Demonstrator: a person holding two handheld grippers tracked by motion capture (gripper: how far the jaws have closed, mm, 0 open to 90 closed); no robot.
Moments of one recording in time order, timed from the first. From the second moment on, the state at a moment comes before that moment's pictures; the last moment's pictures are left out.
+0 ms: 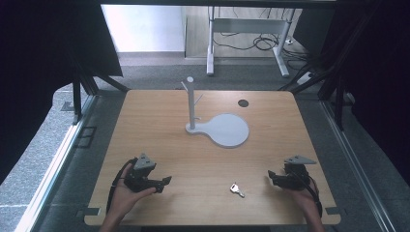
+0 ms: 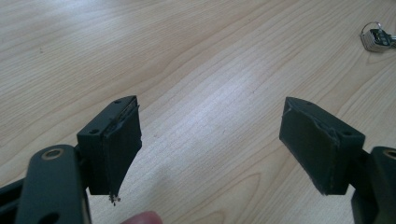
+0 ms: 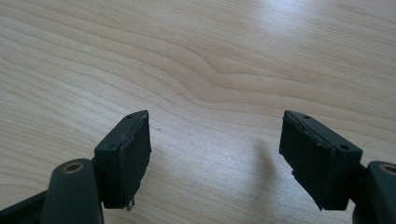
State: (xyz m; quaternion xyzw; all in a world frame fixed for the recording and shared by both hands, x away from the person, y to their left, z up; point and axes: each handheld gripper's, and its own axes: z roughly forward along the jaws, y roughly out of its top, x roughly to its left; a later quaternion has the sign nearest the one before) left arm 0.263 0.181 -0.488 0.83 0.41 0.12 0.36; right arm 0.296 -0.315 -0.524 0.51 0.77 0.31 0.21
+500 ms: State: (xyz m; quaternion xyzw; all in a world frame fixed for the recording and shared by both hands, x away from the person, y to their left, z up) left arm 0.264 0.182 -0.486 0.82 0.41 0.12 0.37; right arm 0.297 -0.306 -0.515 0.48 0.79 0.32 0.20
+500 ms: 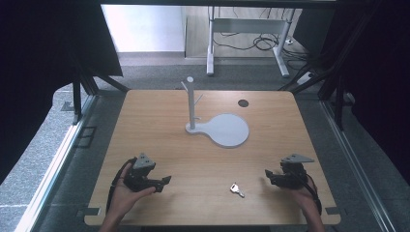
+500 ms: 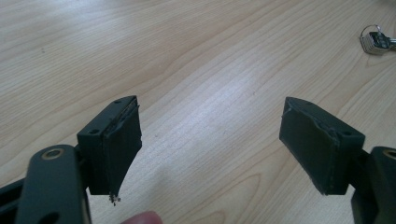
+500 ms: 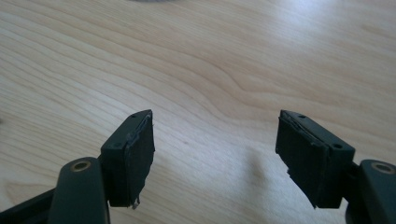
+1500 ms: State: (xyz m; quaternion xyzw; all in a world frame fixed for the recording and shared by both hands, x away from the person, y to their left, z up) left arm 0.262 0.173 -0.487 0.83 0.40 0.12 0.36; right arm 0.294 -0.245 -0.449 0.37 0.87 0.30 0.13
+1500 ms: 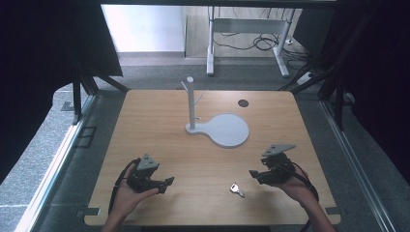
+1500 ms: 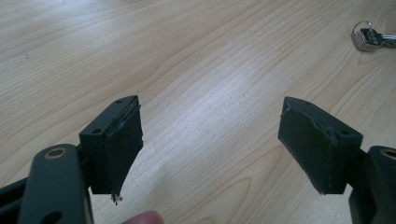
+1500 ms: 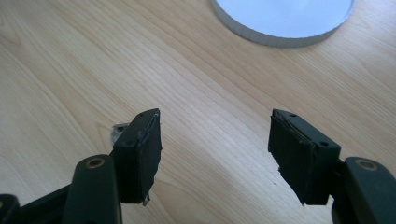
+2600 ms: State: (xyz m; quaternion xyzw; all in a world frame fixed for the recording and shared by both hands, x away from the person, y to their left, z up) left arm 0.263 0.170 -0.490 0.84 0.40 0.11 0.36; right arm 0.284 -0.186 -0.485 0.32 0.92 0.20 0.05
